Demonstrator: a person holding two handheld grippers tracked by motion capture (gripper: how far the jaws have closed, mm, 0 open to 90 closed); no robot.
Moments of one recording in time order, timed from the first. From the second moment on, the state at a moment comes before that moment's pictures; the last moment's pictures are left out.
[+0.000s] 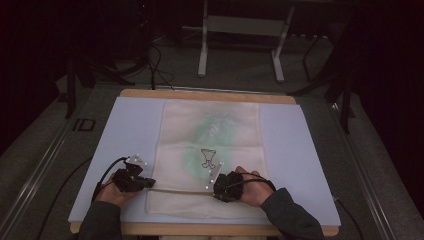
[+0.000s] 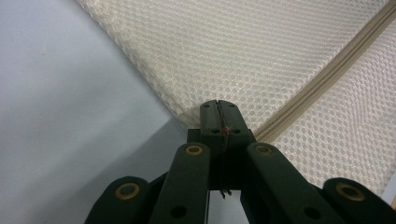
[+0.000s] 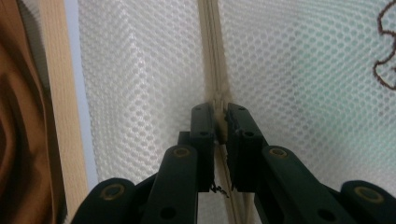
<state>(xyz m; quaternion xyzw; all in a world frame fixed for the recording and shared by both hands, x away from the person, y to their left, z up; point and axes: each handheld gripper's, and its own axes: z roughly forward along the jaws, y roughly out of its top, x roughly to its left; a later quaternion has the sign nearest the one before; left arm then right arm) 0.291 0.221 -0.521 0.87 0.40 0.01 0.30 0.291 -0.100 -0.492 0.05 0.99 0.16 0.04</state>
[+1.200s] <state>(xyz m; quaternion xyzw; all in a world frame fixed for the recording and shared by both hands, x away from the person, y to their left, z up) 0.291 0.221 -0.521 0.87 0.40 0.01 0.30 0.293 -0.132 -0.493 0.08 0.98 0.15 0.04</state>
